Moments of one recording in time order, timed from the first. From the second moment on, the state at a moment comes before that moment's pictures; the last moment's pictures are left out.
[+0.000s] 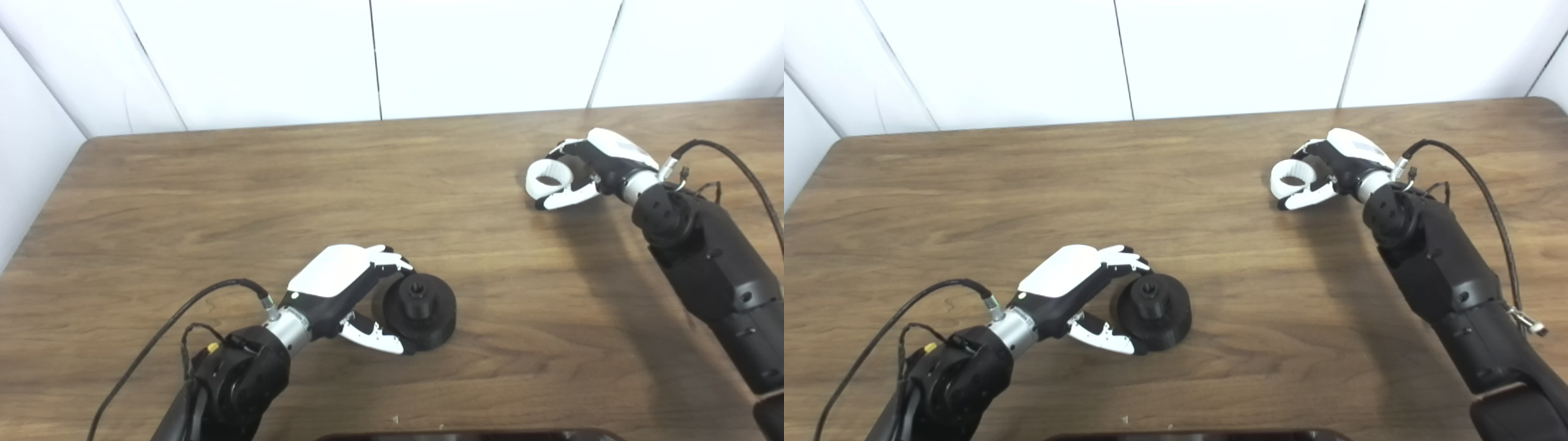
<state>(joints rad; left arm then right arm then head) -0.11 0.32 -0.37 -0.40 0.79 0.17 -0.55 -0.56 -0.48 0.30 0.22 -0.65 0.34 0.32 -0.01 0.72</state>
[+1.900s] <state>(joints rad) -0.11 0.32 -0.38 -0.42 0.78 0.18 -0.56 -0.54 -0.48 0.25 0.14 -0.64 0.32 0.29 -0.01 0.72</state>
